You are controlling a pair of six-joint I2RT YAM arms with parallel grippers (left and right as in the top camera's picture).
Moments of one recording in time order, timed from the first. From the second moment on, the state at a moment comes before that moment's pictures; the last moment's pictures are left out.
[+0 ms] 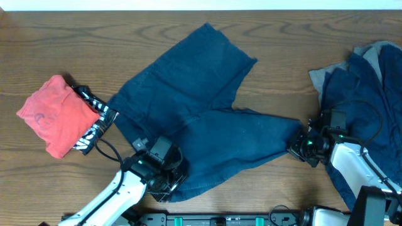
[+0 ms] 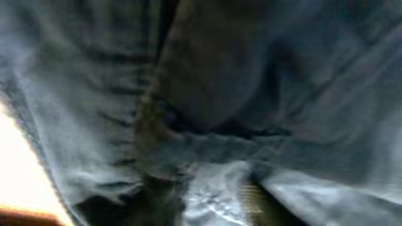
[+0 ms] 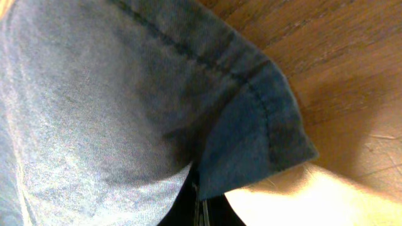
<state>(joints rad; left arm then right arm) -0.56 1.16 0.41 -0.66 0.32 -1.35 -0.16 1.40 0.53 -0.51 -0.36 0.50</state>
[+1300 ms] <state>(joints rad) -0.17 1.06 0.44 -0.62 0.27 -1.06 -0.11 1.40 0.54 -0.34 -0.36 0.45</state>
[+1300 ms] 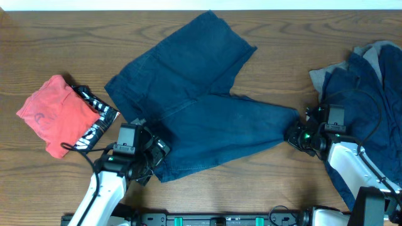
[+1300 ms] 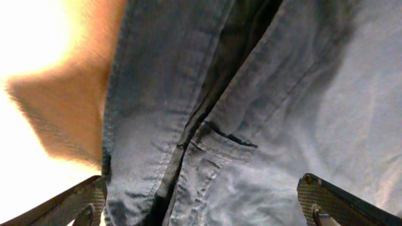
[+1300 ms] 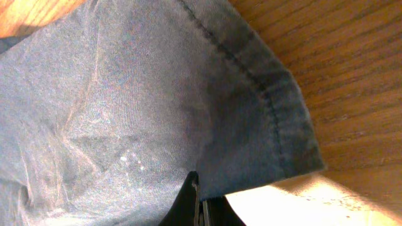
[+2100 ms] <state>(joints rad) -0.36 1.06 0.38 -0.64 0.35 -1.32 -0.11 1.40 0.54 -0.35 -0.35 0.44</state>
